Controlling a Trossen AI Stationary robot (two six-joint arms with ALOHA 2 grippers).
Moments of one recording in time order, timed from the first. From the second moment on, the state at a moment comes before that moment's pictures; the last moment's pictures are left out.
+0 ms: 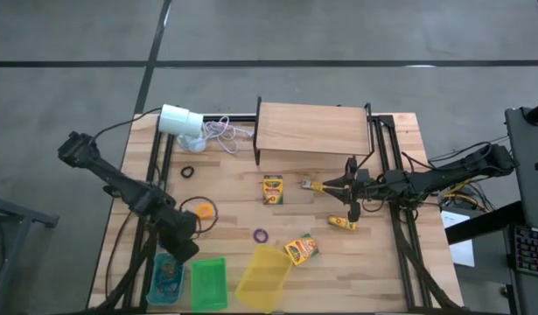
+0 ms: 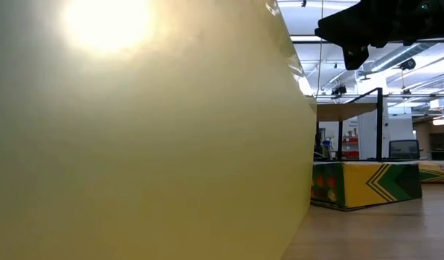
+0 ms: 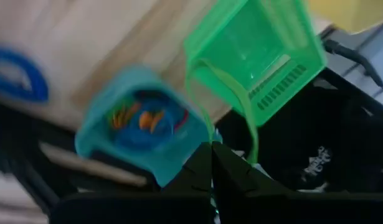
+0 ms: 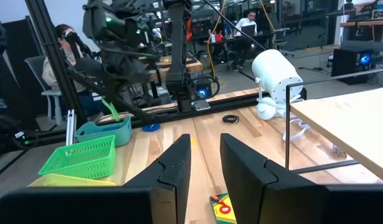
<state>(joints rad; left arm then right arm) -0.58 1.16 0.92 -0.97 0.42 -1.52 0.22 0.79 0.26 0.53 0.31 0.20</state>
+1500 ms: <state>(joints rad) -0.87 1.17 0.71 -0.69 0.42 -1.94 0.22 0.79 0.26 0.53 0.31 0.20</state>
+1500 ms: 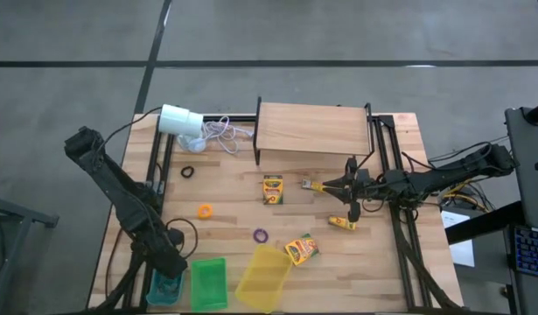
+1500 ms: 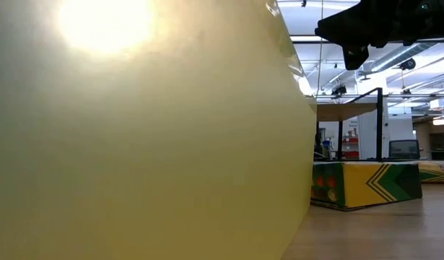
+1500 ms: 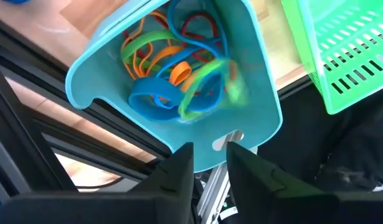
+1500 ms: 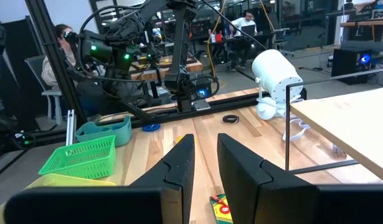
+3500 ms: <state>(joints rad) -0.56 1.09 0.79 -0.97 0.21 -1.28 0.22 0.79 0.26 0.53 0.31 0.20</state>
